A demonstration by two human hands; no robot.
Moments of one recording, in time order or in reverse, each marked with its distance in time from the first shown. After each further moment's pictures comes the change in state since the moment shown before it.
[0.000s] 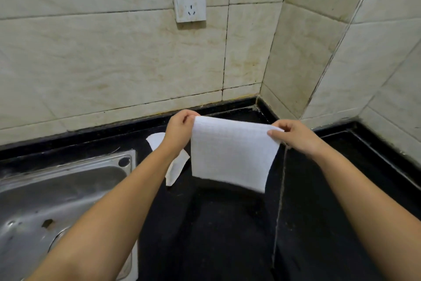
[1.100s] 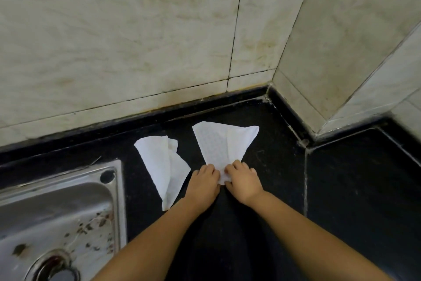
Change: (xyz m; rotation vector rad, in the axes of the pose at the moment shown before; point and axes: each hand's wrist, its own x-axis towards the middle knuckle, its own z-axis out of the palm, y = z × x) left_hand 0.010 -0.157 0.080 1.065 -0.518 0.264; right_hand 0.094 0.071 0.195 -0.747 -0.163 0.027
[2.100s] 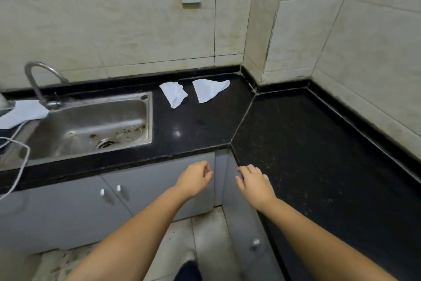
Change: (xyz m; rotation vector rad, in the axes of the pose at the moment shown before) left_hand -0.402 0.255 0.014 -0.461 0.057 -0.309; right_hand -0.491 0.039 0.062 0.074 0.174 -0.039
